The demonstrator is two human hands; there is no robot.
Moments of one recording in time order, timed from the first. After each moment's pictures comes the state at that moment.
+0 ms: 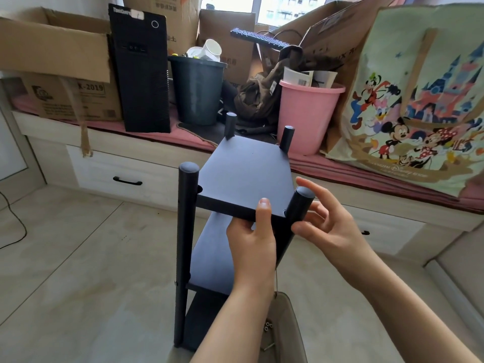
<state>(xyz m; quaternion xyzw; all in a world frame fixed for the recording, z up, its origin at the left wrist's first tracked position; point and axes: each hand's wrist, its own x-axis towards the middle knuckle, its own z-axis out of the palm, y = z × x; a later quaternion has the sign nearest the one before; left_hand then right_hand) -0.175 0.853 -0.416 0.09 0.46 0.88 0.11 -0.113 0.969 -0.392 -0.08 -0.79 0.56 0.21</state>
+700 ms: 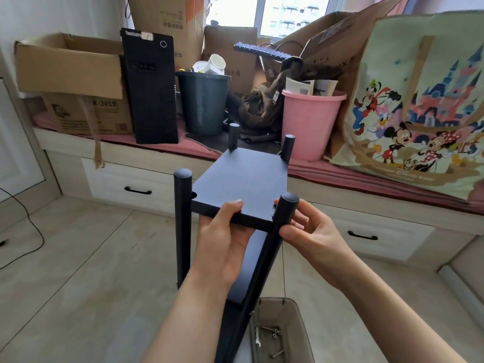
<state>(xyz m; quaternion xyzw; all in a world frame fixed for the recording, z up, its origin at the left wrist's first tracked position) -0.217 0.804 -0.410 0.16 0.28 0.92 0.22 -0.129 0.950 -0.399 -0.03 -0.71 0.68 0.16</state>
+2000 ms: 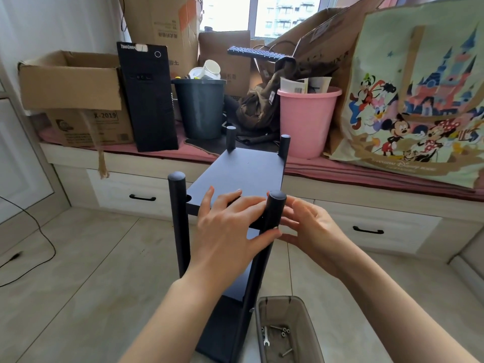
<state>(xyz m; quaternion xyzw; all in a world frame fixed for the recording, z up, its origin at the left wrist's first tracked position) -0.210 0.790 -0.398 0.44 0.82 0.32 -0.20 -0.134 0.964 -0.401 -0.04 -0.71 0.69 0.12</state>
